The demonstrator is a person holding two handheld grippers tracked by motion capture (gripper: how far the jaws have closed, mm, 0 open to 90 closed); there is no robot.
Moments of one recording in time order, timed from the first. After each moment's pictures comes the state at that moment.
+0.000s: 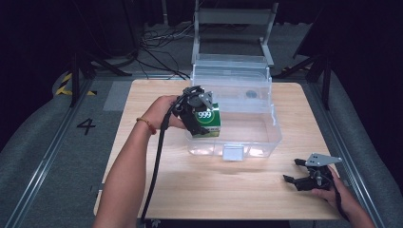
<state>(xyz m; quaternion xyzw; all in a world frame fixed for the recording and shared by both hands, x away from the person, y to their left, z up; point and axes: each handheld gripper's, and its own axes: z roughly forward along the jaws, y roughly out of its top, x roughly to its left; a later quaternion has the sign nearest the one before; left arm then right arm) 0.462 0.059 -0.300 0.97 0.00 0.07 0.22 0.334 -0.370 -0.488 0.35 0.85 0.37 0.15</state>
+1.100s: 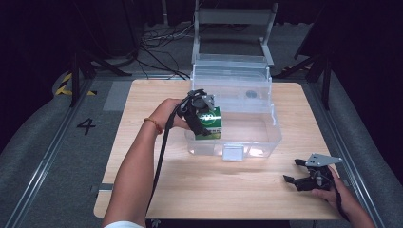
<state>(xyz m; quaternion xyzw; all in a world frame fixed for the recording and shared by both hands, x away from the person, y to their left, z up) 0.490 0.054 -0.337 0.97 0.01 0.03 0.23 0.333 -0.370 -0.488 0.35 0.85 0.37 0.15</state>
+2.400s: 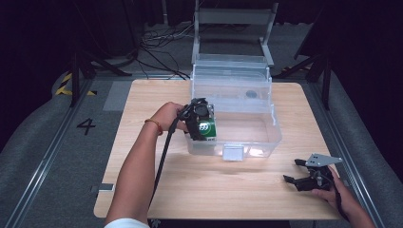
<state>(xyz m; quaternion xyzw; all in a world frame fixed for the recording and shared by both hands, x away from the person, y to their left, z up) 0.496 0.046 -0.374 0.99 0.01 0.03 0.14 0.333 -0.370 -0.488 0.35 0.85 0.37 0.15</state>
